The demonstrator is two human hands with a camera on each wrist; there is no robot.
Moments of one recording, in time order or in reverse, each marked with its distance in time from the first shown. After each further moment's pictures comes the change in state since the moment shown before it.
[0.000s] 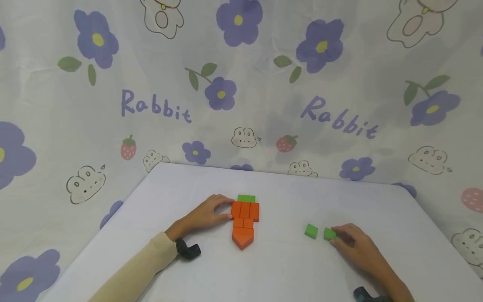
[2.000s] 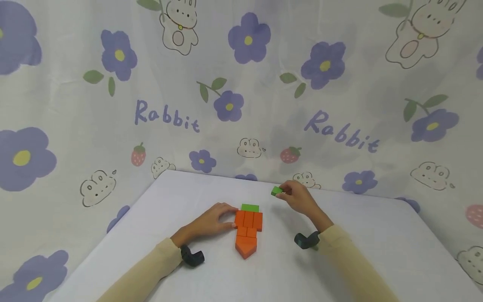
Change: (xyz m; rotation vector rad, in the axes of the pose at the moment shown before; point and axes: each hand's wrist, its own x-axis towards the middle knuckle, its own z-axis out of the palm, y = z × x) left_hand -0.008 0.002 0.003 0.004 0.012 0.011; right_hand 0.174 -0.105 0.053 0.113 -0.218 0.064
